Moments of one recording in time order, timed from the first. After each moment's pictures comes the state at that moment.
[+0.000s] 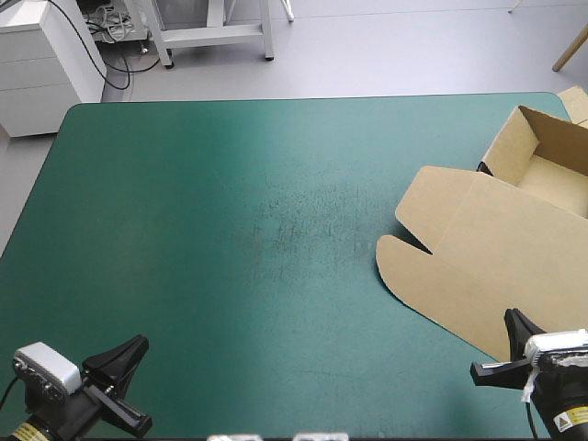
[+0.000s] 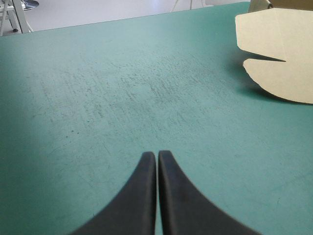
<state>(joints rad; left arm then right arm) -0.41 0.06 -0.41 -0.21 0.70 0.13 0.00 0.10 -0.38 0.14 0.60 -0.17</state>
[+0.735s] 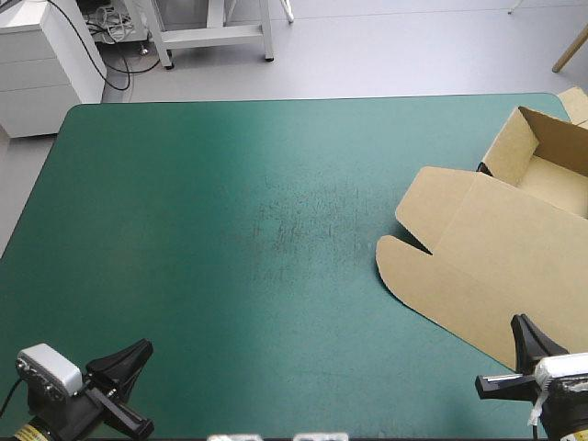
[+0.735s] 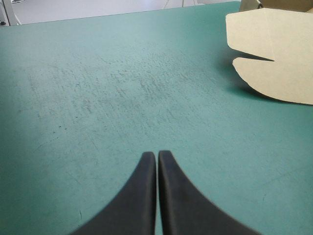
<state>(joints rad) -0.41 0.05 -0.41 -0.25 0.72 0.13 0.00 -0.01 -0.38 0.14 0.61 -0.16</state>
